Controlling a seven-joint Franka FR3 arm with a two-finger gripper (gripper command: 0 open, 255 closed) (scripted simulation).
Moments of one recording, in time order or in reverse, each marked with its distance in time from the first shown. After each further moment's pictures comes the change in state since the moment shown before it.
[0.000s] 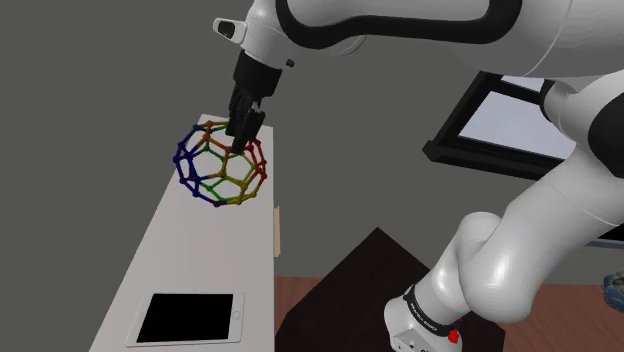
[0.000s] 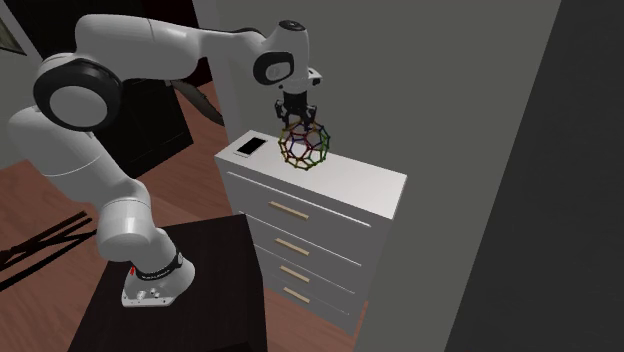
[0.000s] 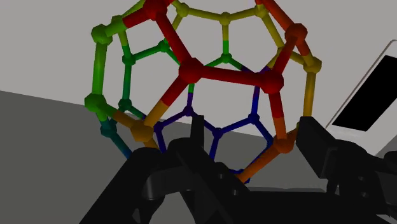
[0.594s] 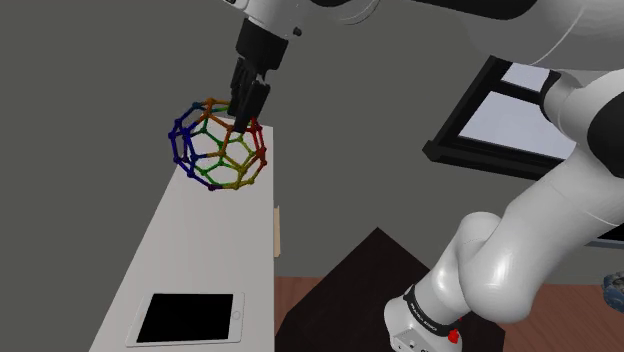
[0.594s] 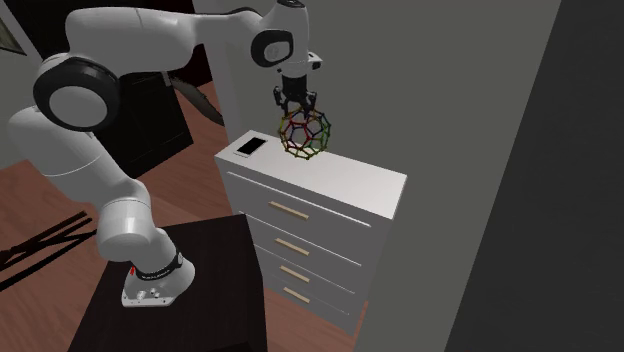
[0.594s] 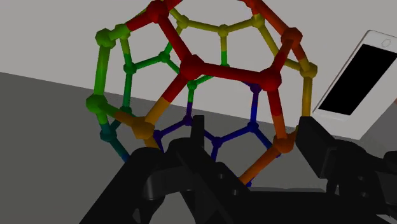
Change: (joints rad) arm -0.003 0.001 -0.003 0.121 -0.008 -0.119 0.022
